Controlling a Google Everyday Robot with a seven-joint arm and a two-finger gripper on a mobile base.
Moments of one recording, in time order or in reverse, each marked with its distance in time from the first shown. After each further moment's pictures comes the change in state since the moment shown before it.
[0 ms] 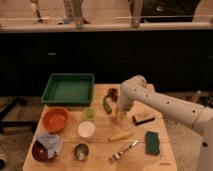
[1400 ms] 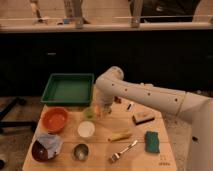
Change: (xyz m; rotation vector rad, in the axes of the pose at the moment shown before) arm -0.118 0.002 -0.032 0.018 0.035 -0.270
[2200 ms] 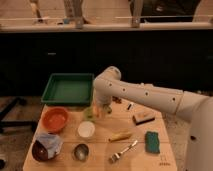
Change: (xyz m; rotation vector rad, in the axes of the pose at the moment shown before) arm 0.001 0.000 0.001 -0.001 0.001 -0.002
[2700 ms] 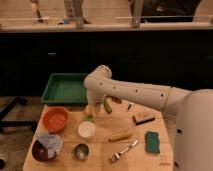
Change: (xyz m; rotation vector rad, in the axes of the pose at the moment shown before) arm -0.037 -0.021 0.008 -0.001 -0.007 -0.077
